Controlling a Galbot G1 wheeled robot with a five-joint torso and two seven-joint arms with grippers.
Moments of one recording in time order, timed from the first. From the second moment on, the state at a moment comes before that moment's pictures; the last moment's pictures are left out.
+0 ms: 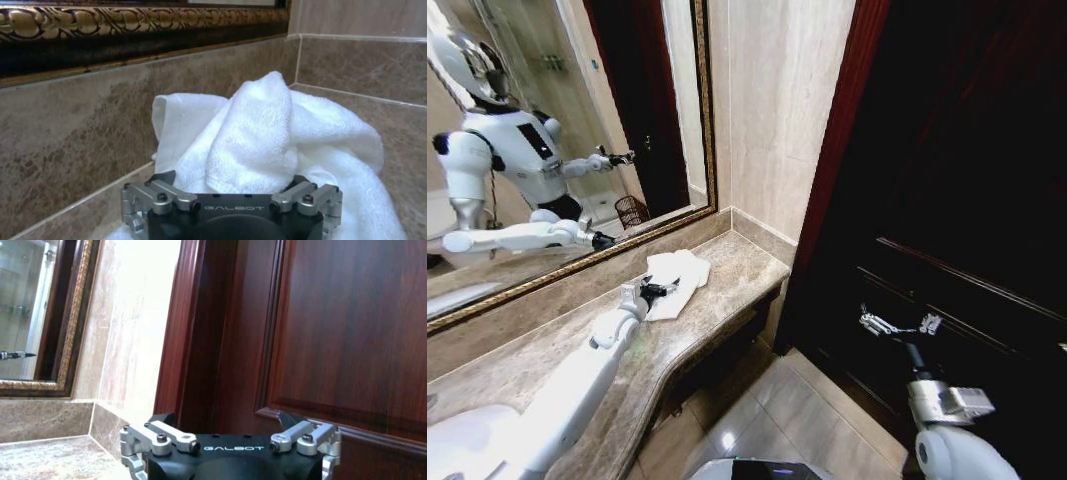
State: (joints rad) left arm 1.07 -0.95 -0.41 -1.71 -0.60 0.41 -0.08; right arm -1.69 1.60 0.87 2.39 0.08 -0.01 -0.23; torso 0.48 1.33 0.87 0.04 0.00
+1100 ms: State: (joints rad) left arm 1.19 -0.95 -0.53 -1.85 -0.56 0.23 -0.10; right arm -1.73 1.60 0.87 2.42 0.08 0.01 -0.23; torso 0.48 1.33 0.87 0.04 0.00
